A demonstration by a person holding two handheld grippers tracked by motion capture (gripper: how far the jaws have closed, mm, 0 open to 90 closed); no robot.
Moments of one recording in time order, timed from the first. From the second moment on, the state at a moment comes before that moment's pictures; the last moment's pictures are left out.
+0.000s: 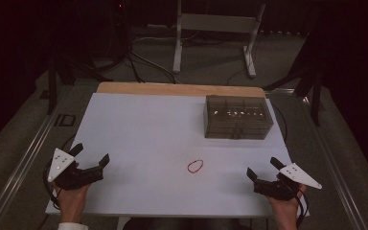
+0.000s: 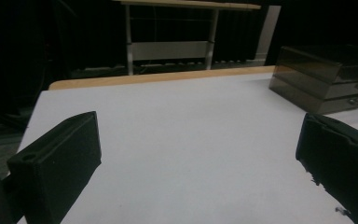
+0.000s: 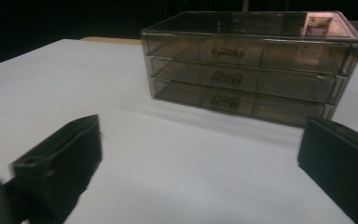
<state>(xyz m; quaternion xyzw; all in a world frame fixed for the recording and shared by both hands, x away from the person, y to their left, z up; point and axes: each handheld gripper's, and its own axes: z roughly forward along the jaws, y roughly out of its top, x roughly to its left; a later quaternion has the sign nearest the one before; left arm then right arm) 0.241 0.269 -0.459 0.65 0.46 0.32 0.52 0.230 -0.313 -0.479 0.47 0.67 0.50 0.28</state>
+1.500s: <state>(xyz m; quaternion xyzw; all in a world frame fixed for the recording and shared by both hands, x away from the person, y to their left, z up) 0.242 0.271 -0.467 0.64 0.48 0.35 0.50 0.235 -0.303 -0.463 0.49 0.66 0.49 0.29</state>
